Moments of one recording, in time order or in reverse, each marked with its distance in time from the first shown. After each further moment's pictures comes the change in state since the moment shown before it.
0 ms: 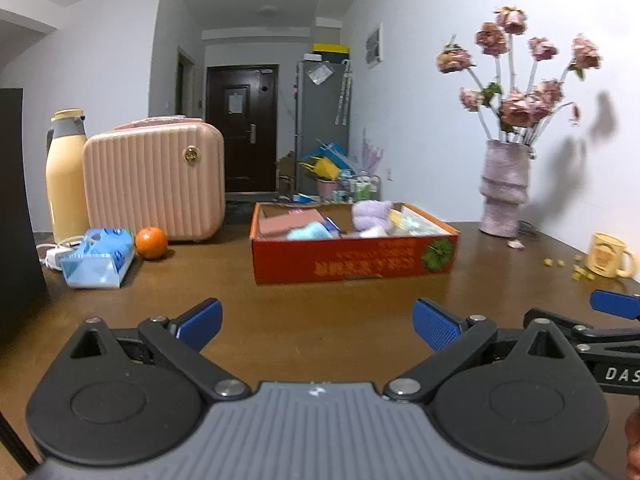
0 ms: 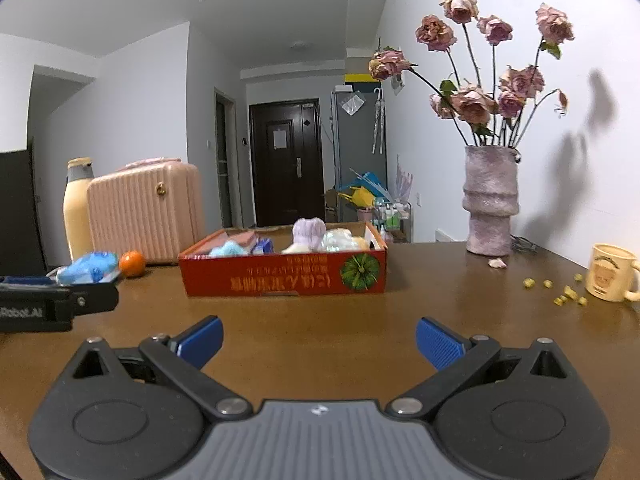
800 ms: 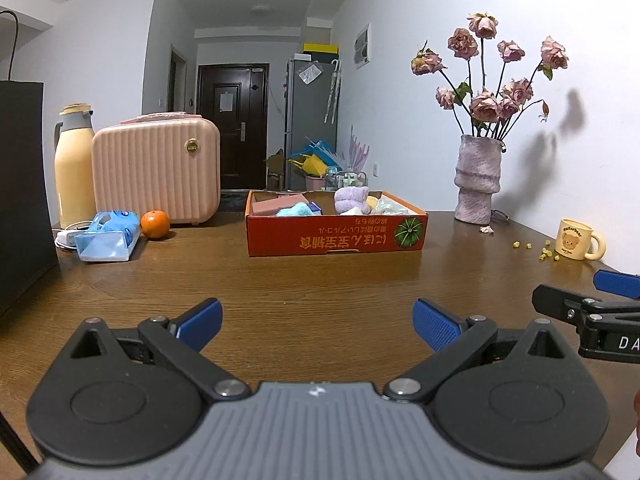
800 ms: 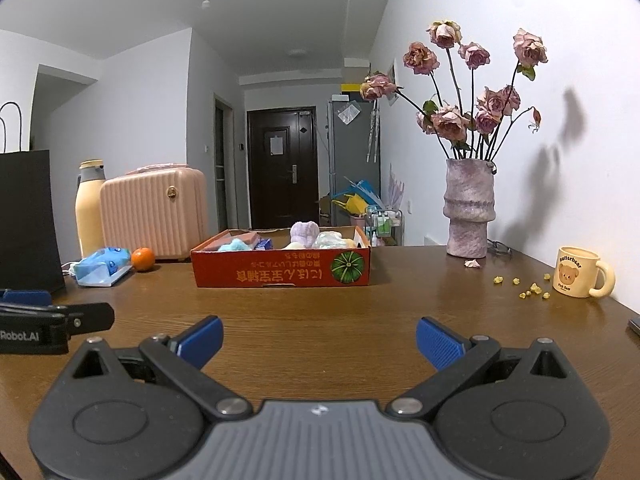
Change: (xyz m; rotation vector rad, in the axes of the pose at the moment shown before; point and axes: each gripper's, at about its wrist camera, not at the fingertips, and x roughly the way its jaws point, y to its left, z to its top) left arm -0.072 -0.008 -0.031 -0.002 0.005 -0.035; right arm -0.075 0.002 -0.013 -0.016 -0.026 -0.018
